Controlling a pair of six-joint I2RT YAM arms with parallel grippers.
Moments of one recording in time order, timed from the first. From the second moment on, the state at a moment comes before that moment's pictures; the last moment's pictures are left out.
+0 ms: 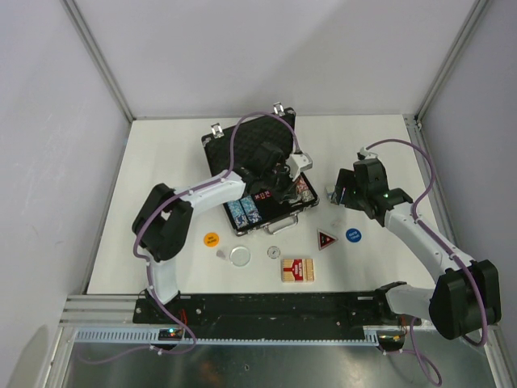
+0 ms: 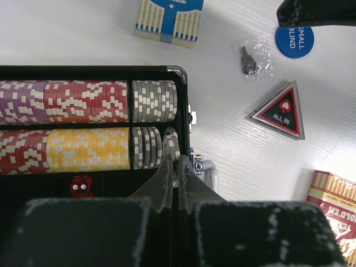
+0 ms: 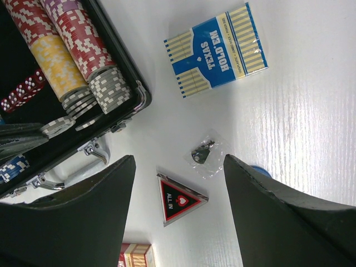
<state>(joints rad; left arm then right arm) -0.71 1.89 1.37 -0.21 0.46 0.21 0.31 1.21 0.87 -0.46 0.11 0.48</state>
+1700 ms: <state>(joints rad) -0.75 1.98 1.43 -0.20 0.32 0.18 0.31 1.17 0.85 -0.46 0.10 0.48</state>
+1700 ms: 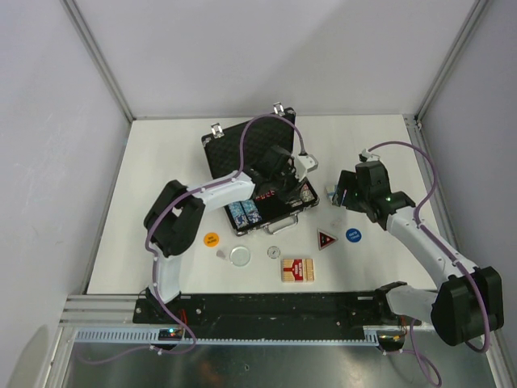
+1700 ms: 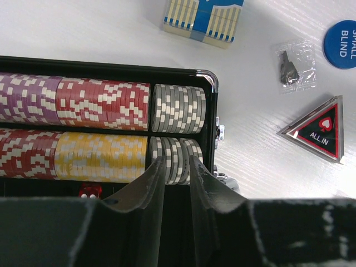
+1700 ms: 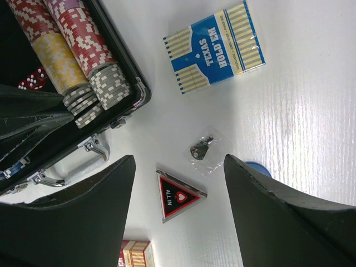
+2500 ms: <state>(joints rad) -0.75 1.69 1.29 -0.16 0.17 0.02 0.40 1.08 0.83 -0.52 0.15 0.51</state>
